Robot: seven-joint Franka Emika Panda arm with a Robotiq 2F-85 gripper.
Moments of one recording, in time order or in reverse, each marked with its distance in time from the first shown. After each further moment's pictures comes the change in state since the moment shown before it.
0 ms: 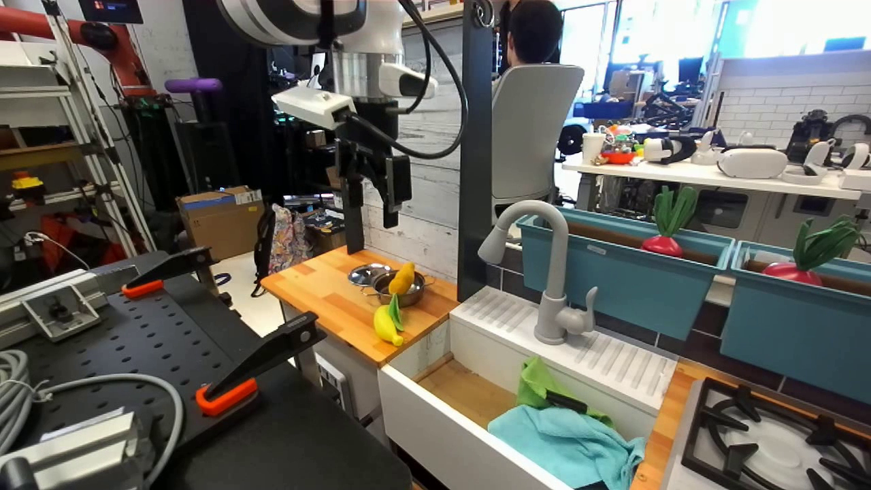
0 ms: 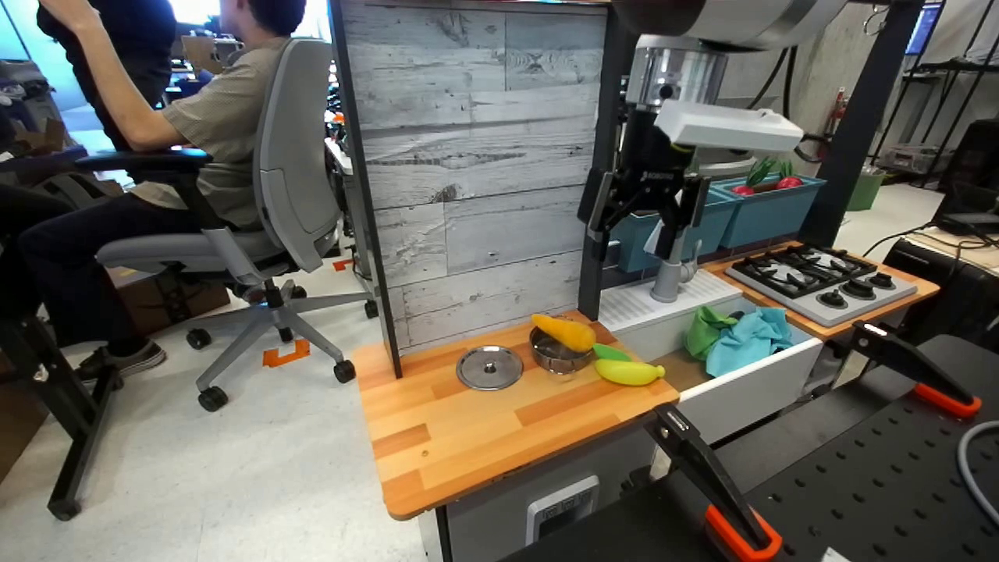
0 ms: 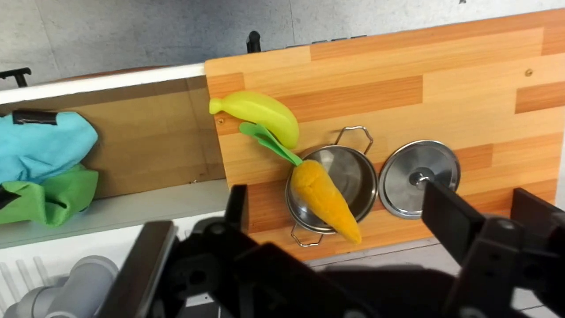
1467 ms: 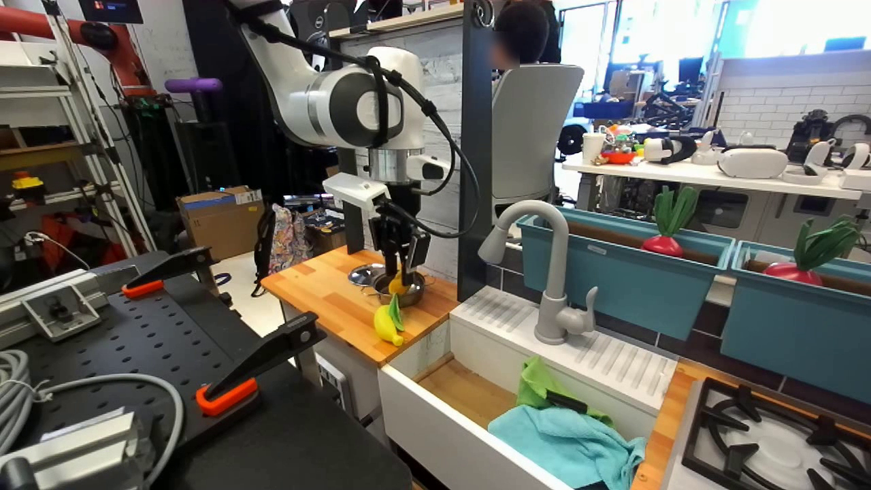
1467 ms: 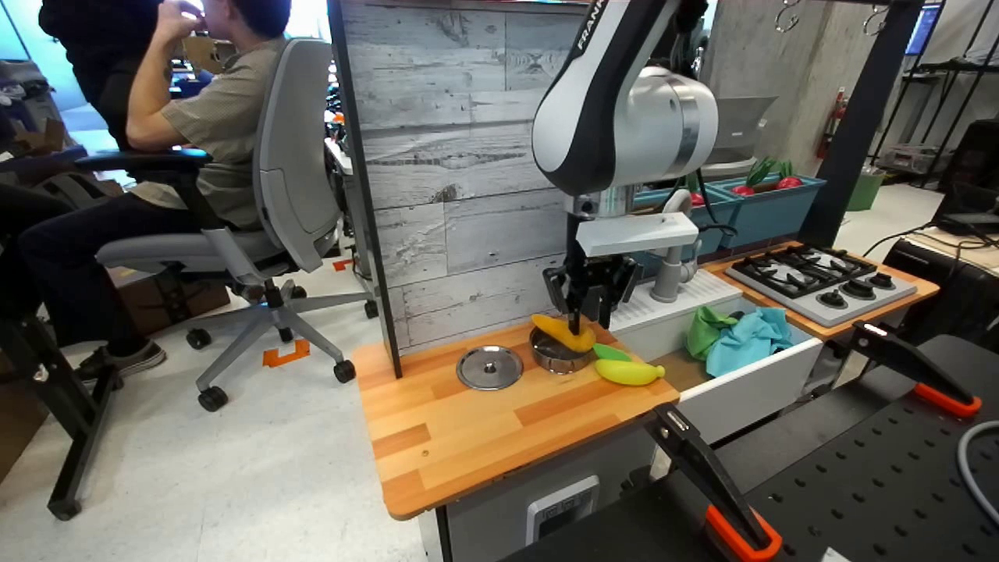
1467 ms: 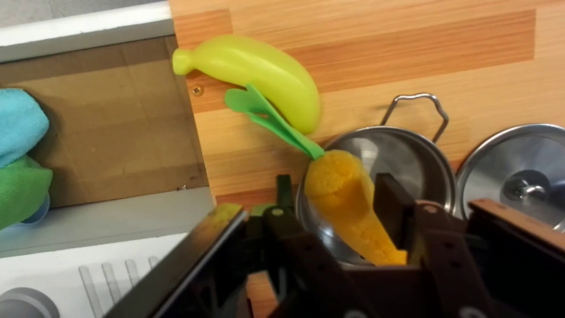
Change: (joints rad) arm 0.097 0.407 -0.061 0.365 -0.136 -0.009 0.187
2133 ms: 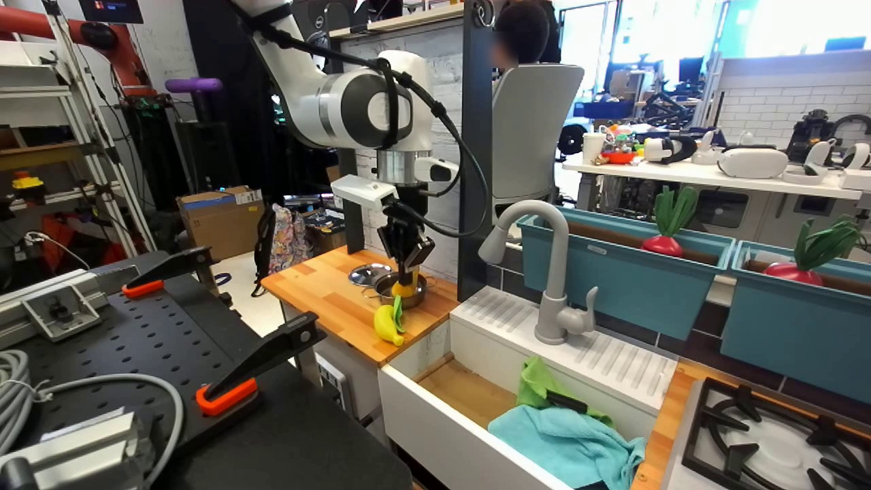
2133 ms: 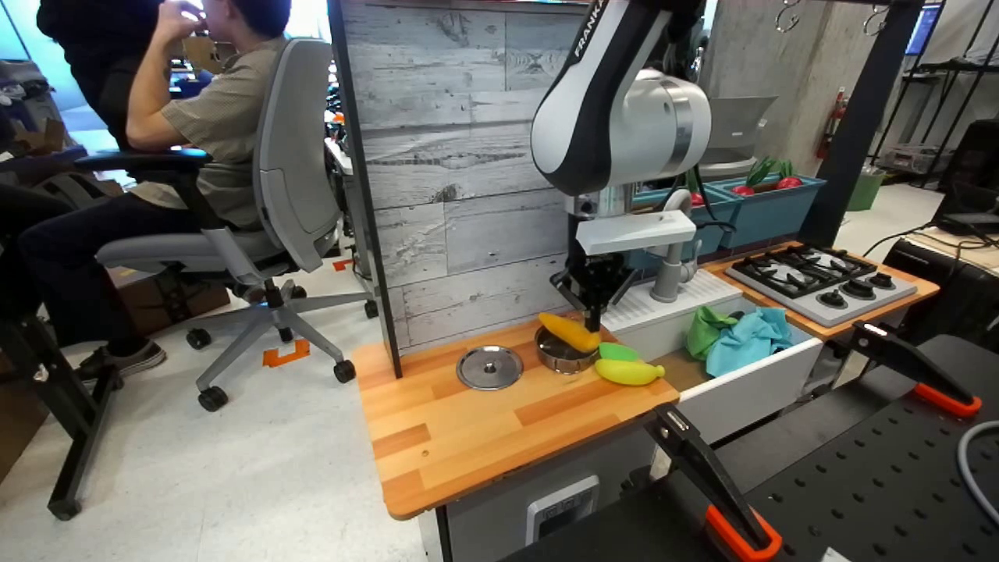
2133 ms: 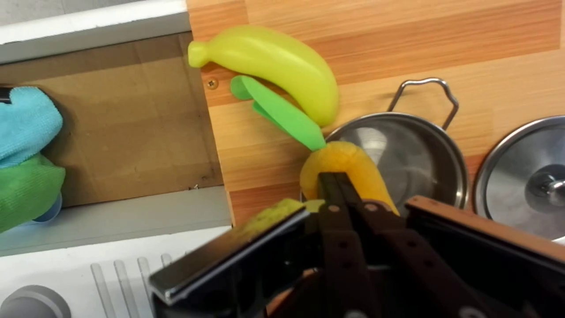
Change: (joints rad) arm 0.005 0.029 -0.018 0.055 -0.006 -0.052 0.009
